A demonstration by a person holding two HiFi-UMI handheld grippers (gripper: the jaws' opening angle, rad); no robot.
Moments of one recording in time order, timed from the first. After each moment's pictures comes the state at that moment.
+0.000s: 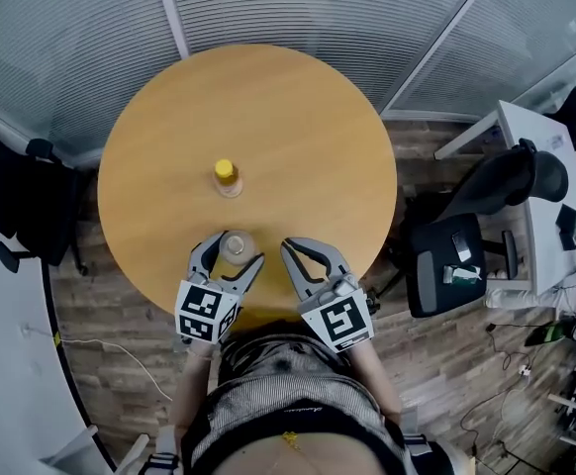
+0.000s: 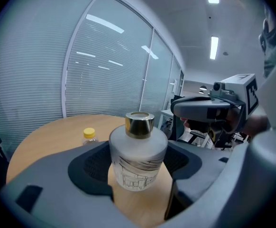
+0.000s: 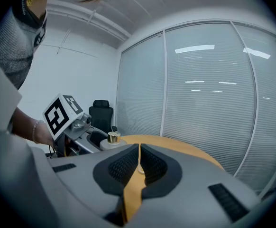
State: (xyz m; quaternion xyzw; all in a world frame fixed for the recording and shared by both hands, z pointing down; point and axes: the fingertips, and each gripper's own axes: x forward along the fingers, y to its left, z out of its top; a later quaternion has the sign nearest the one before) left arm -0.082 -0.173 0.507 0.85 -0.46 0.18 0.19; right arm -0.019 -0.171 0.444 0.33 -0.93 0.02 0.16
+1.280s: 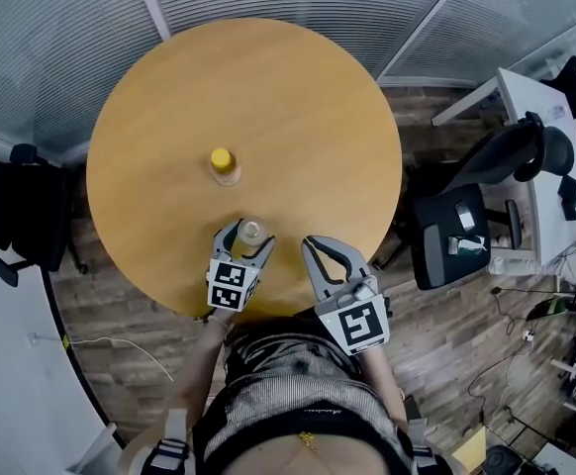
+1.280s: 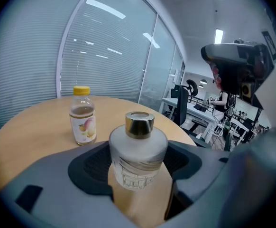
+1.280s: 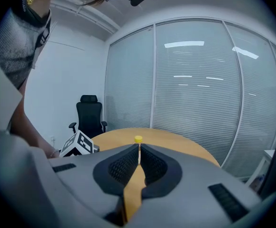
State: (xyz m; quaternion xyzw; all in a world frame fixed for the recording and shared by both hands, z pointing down) left arm -0.077 -0.194 0.641 0.84 -0.43 0.22 0.22; right arm -0.004 -0.172 0.466 0.39 -0.90 0.03 0.20
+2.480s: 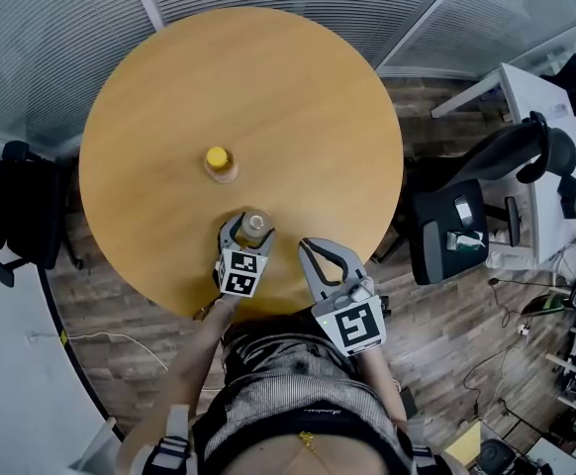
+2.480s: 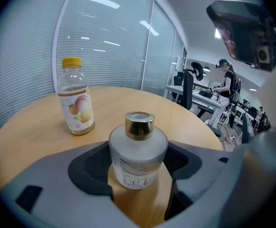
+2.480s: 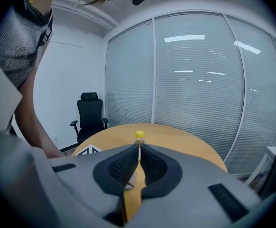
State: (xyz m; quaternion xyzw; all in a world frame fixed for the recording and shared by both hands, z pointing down) left arm -0.069 -0.209 0.709 0.83 -0.44 0.29 0.21; right arm -0.007 -0.176 0.486 0.38 -0.90 0.05 0.22
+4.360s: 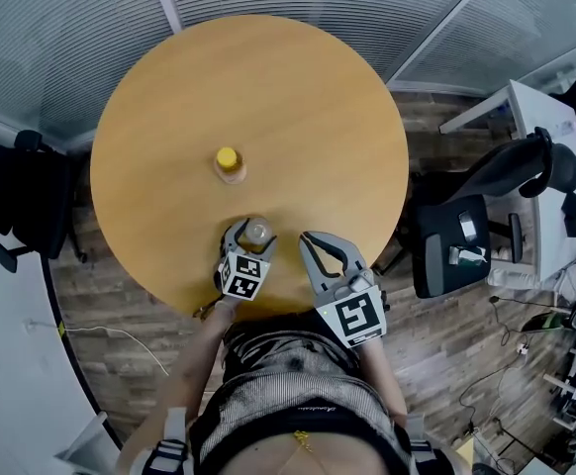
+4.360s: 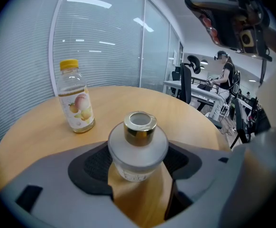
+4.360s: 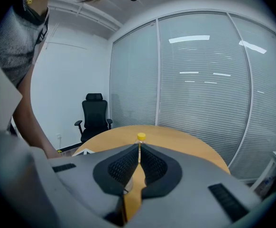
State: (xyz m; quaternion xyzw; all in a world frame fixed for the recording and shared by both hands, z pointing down) left arm -0.070 -0.197 0.716 0.82 -0.43 0.32 0.19; right arm -0.010 -0.188 0.484 0.35 -0.91 0.05 0.21
